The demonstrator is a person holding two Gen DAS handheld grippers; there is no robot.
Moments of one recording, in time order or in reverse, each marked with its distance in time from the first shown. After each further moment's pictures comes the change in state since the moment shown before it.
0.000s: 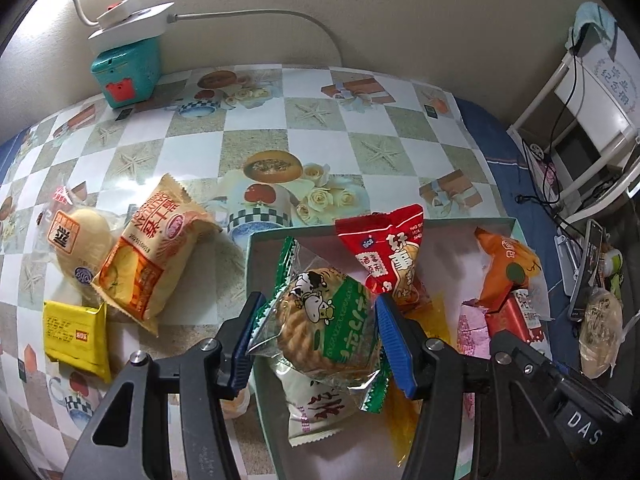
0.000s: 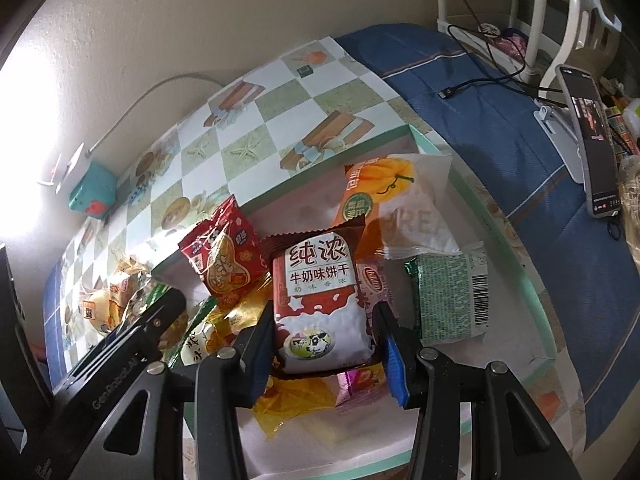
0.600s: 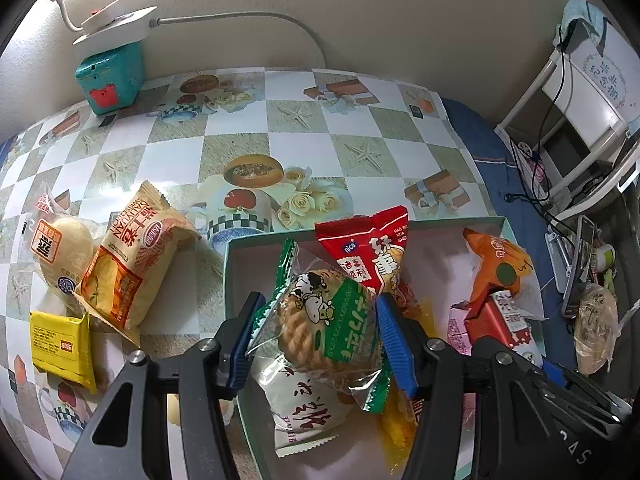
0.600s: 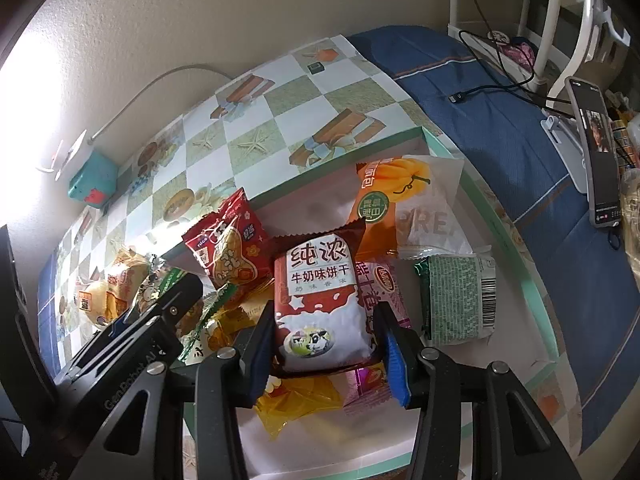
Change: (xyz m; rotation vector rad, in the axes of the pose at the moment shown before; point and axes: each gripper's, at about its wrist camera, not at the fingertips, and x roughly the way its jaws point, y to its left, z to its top) left arm 0.005 -0.004 0.000 0.022 -0.011 -0.044; right arm 0.003 0.009 -0.001 -0.035 0.004 -0.015
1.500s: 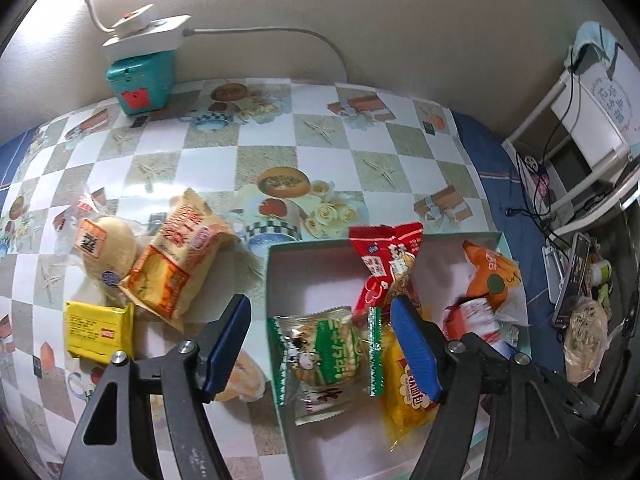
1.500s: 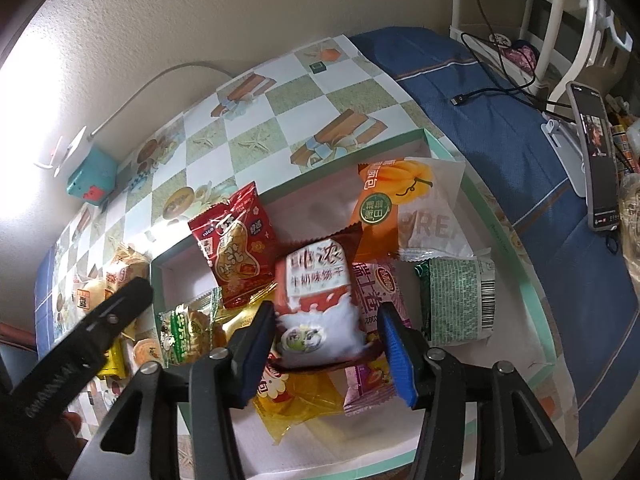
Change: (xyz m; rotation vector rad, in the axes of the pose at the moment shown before) left arm -0.039 0.016 0.011 -0.056 0.012 0.034; right arm -0.001 0.002 0.003 -0.013 0.001 -0.007
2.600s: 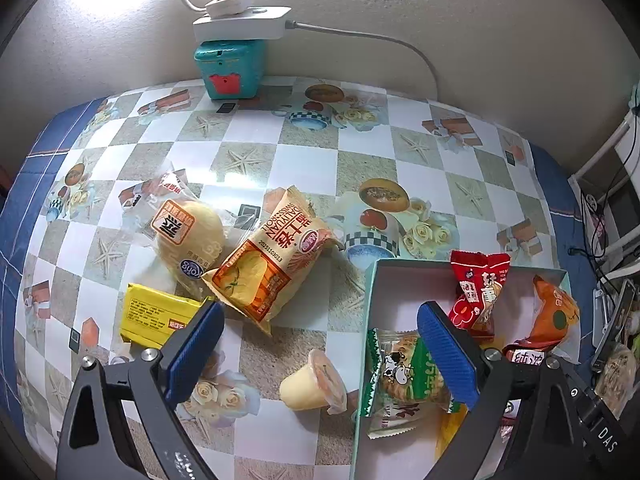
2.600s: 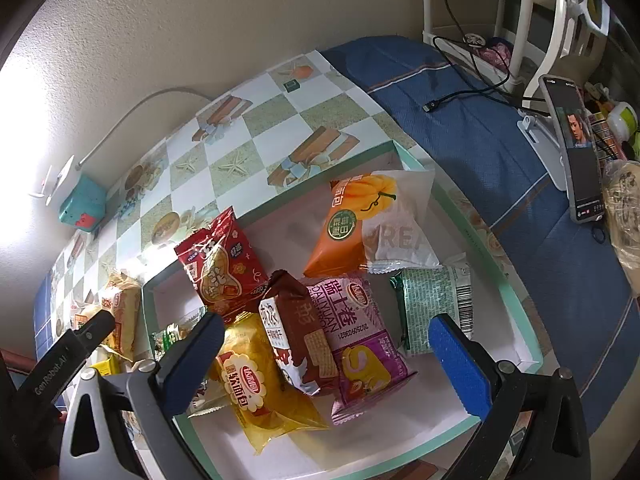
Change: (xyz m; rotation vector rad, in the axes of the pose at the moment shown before) left arm -0.001 0.046 0.003 -0.142 -0.023 0.196; right arm -0.008 -0.013 0.004 0.068 -0.041 -0.029
